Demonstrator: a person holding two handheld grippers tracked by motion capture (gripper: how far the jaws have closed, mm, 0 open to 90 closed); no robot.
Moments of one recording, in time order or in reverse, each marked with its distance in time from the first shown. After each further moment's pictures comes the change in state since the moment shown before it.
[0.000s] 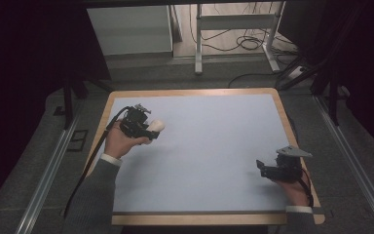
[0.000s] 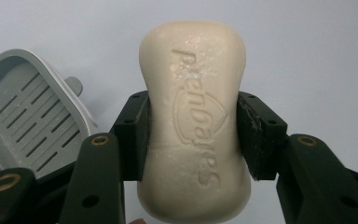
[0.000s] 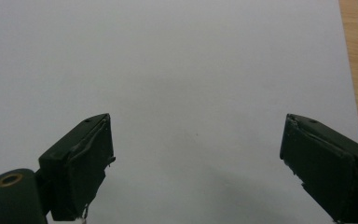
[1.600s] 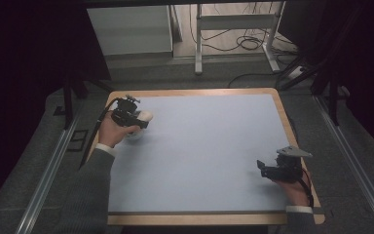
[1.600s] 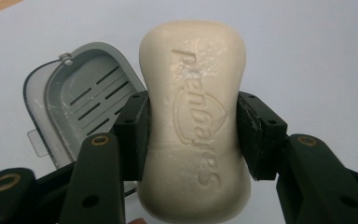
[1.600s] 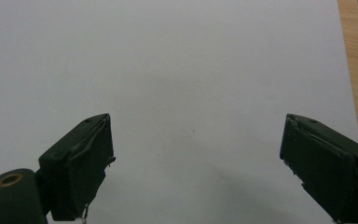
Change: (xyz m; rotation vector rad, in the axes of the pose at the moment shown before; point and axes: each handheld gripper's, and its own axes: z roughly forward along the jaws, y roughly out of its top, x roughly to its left) left arm 0.052 0.006 0.007 0.021 0.089 -0.112; right arm -0.001 -0.001 0.001 0.010 -0.008 0.005
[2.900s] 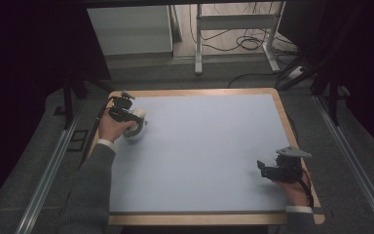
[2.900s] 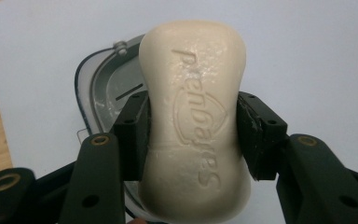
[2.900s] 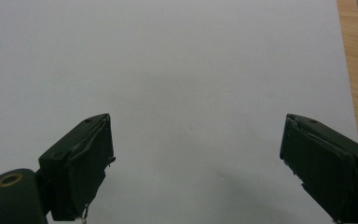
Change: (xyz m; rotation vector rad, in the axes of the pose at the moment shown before) left arm 0.035 0.002 0.027 0.035 0.081 -0.137; right arm 0.000 -0.001 0.001 0.006 -0.009 -0.006
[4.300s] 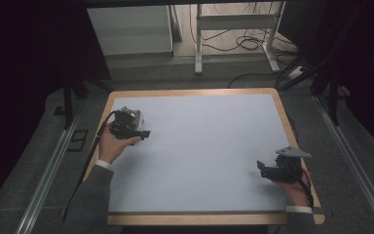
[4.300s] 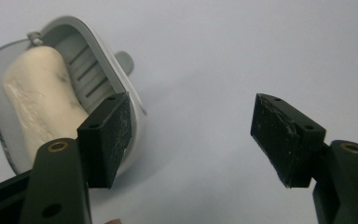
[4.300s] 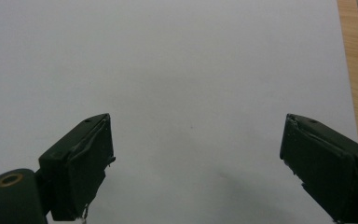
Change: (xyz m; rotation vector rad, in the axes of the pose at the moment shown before) left arm -0.037 -0.053 -0.019 -0.143 -0.129 0.118; right arm 0.001 0.000 0.000 0.005 -0.002 -0.007
